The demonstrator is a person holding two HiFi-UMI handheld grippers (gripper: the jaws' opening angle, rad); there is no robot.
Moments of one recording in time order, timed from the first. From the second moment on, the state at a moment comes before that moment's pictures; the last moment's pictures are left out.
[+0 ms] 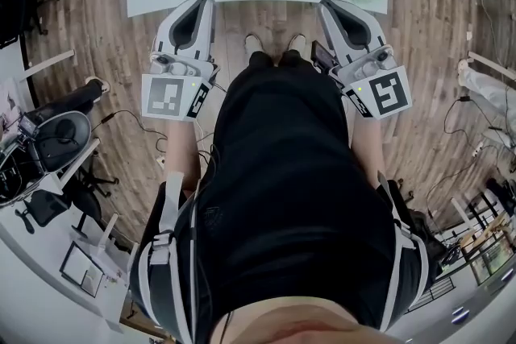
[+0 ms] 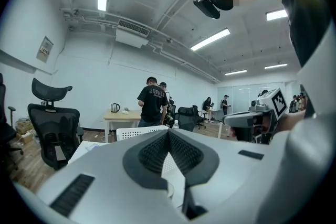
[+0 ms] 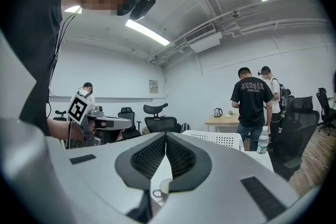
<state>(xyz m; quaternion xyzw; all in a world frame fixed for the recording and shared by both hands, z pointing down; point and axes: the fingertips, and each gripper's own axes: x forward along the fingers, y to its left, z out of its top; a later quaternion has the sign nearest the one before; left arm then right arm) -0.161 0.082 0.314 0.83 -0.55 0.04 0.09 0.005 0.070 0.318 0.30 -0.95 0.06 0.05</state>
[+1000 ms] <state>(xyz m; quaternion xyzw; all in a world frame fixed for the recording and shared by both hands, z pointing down) -0.166 0.061 0.322 0.84 -0.53 0.06 0.08 -0.018 0.015 0.313 0.31 -0.95 0.02 0.07</state>
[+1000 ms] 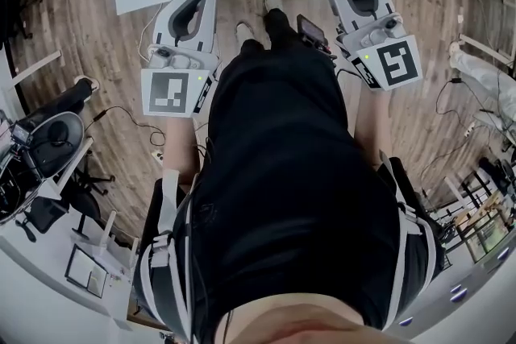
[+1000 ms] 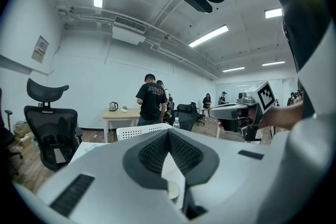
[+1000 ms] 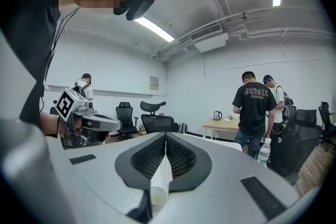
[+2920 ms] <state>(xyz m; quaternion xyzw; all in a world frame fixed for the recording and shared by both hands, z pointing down) -0.171 -0.025 0.336 0.71 -0.68 0.05 0.15 -0.162 -0.233 0.434 0.01 -0.97 -0.10 0.20</state>
